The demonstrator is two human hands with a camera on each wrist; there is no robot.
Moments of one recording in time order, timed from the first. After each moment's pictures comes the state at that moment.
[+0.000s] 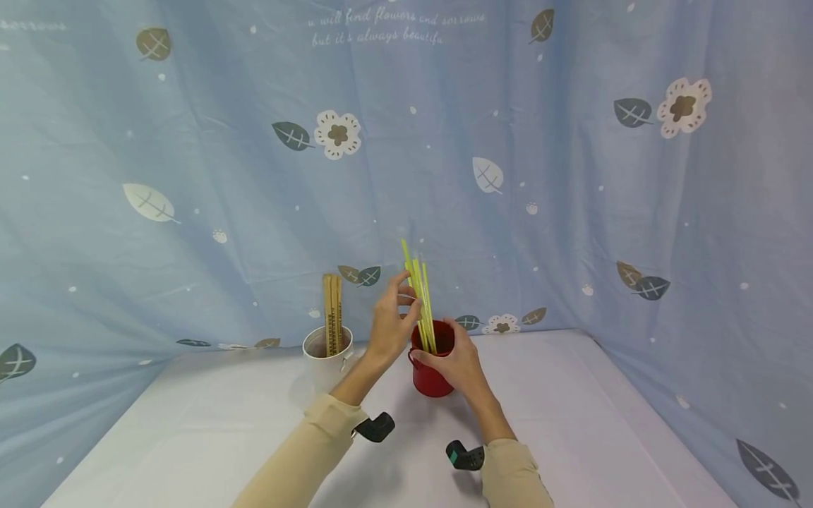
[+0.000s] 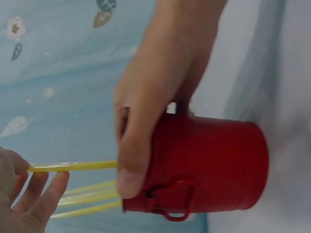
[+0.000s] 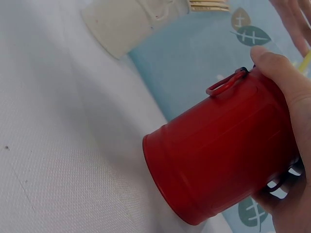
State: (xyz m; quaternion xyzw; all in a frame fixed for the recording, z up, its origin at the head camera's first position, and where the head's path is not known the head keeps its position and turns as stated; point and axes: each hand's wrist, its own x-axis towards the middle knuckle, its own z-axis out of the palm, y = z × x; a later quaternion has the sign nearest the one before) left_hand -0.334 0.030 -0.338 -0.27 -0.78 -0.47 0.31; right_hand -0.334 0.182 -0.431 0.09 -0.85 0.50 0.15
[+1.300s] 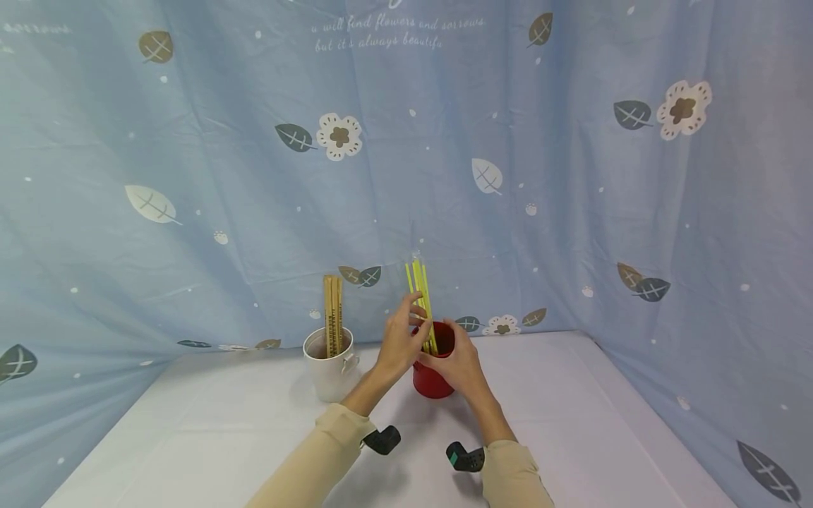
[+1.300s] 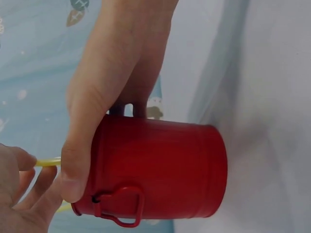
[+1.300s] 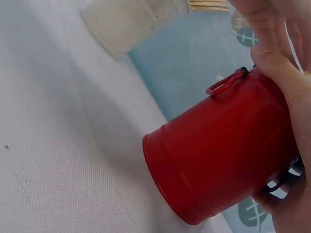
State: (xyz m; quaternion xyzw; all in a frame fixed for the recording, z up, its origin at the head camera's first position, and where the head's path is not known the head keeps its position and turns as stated) left_hand -0.340 0.041 -0.372 -0.25 -0.81 -0.45 0.26; right_hand -0.338 0.183 -0.433 0.10 -0.85 0.49 0.17
